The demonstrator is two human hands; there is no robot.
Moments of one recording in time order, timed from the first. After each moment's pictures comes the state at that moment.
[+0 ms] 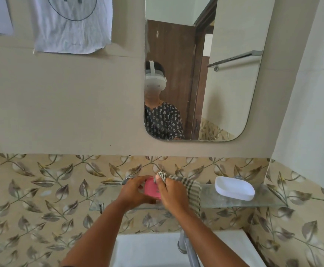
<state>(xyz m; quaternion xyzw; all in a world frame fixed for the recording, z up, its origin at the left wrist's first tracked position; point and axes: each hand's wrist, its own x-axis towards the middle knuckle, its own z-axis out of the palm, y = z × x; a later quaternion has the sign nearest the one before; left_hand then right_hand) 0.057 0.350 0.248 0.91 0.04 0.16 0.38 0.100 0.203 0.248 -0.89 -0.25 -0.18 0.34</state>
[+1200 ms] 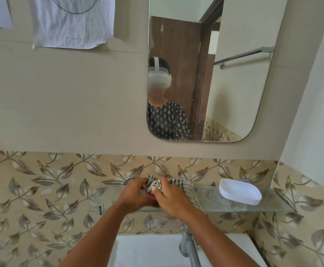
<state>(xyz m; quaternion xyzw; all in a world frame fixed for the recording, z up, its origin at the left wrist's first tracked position) 0.059 0.350 0.247 0.91 0.02 0.17 0.38 0.091 0.193 0.266 -0.89 -0.36 -0.03 0.29</state>
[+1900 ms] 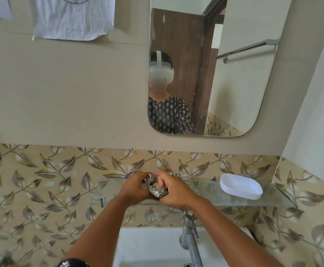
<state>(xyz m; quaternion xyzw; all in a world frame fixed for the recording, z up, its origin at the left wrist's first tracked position) 0.065 0.354 0.239 0.91 0.04 0.17 0.37 0.101 0.181 0.274 -0.86 -0.42 0.05 0.30</state>
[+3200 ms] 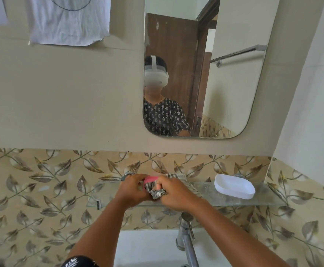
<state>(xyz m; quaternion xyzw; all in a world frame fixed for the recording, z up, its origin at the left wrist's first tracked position) 0.060 0.346 0.245 0.91 0.05 0.17 0.37 0.097 0.173 0.278 -0.88 -0.41 0.04 0.24</state>
